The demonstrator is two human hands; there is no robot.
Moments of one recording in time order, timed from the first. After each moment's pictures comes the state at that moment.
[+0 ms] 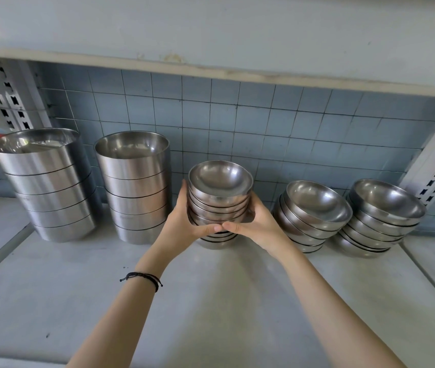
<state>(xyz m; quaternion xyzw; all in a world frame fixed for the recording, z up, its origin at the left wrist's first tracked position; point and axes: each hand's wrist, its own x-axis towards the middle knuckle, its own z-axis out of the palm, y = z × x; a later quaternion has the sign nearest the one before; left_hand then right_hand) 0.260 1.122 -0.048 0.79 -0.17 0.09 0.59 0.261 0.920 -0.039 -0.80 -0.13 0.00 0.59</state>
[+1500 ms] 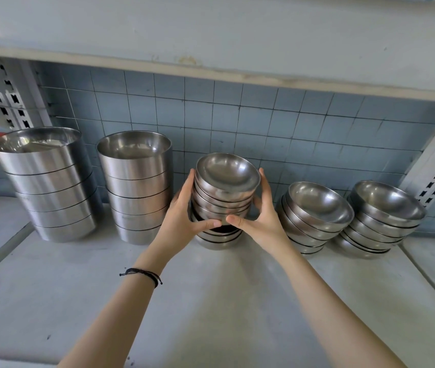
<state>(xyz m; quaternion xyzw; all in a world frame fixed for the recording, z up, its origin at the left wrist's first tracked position) 0.266 1.129 -0.045 0.80 -0.19 0.12 0.55 0.255 0.926 -0.035 -0.78 -0.13 -0.08 0.60</state>
